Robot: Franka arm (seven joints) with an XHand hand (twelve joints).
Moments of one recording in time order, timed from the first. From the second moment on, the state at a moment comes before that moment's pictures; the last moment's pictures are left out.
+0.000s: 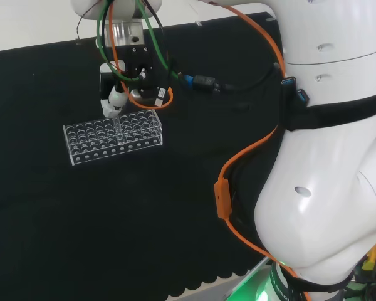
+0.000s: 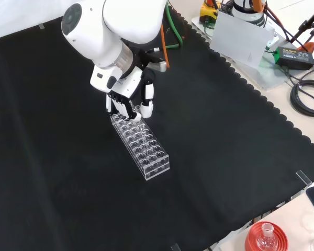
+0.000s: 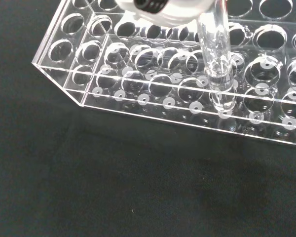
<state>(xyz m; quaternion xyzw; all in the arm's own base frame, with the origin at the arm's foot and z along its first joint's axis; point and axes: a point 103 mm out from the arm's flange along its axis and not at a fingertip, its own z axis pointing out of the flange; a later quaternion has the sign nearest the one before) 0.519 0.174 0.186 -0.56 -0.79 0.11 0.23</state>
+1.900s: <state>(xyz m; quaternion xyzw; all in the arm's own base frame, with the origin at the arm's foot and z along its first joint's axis) 0.518 0.169 0.227 -0.56 -0.80 0.11 0.17</state>
